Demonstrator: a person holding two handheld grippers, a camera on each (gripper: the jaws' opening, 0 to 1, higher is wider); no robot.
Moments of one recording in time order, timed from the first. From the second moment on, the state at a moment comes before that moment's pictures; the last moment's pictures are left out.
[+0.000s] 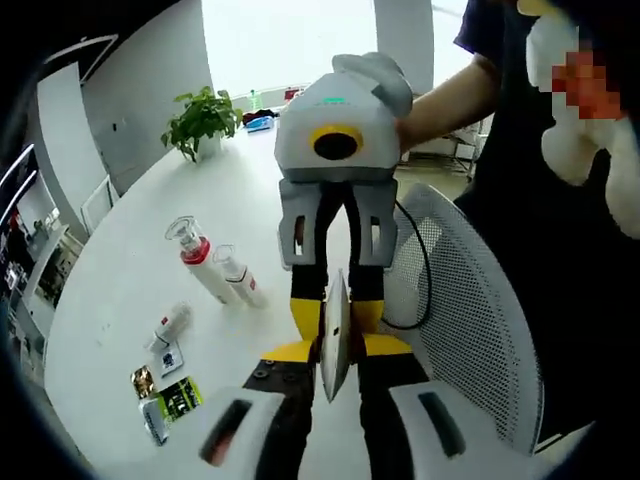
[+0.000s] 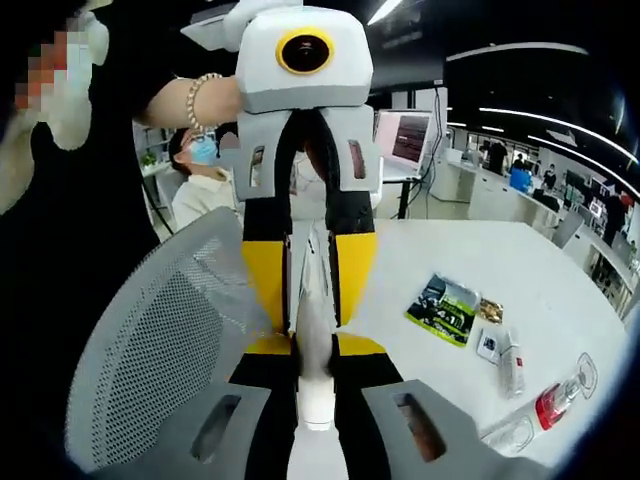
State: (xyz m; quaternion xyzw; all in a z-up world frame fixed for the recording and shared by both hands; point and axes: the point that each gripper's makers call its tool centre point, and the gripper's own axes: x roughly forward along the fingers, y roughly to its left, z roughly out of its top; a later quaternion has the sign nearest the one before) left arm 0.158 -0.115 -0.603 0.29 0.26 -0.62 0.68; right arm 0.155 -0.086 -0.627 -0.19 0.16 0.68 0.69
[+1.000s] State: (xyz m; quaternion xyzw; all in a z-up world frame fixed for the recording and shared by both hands) left arm 0.174 -0.120 -0.583 0.26 0.25 -0.63 0.69; right arm 0.166 -0.105 -0.658 -0.15 0.17 0.64 0.73
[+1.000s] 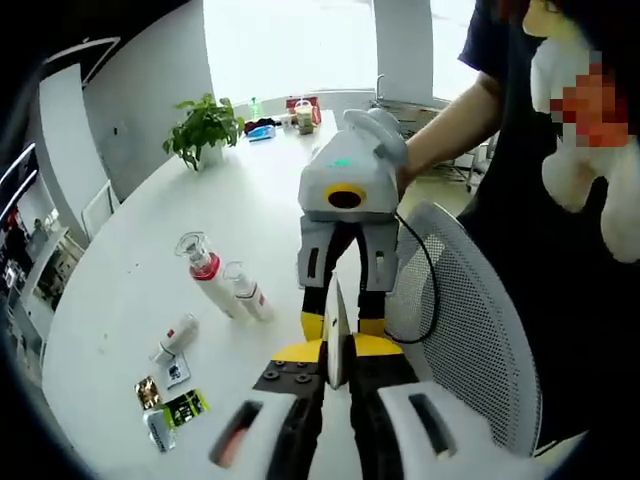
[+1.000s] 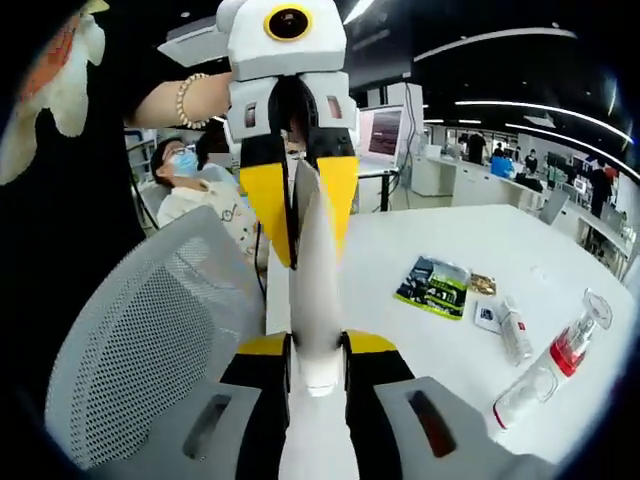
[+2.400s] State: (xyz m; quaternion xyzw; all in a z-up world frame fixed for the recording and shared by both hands) left arm 0.186 -0.126 -0.618 0.35 0.27 -0.62 0.65; right arm 0.180 -0.104 -0.667 -0.14 0.20 0.65 0.72
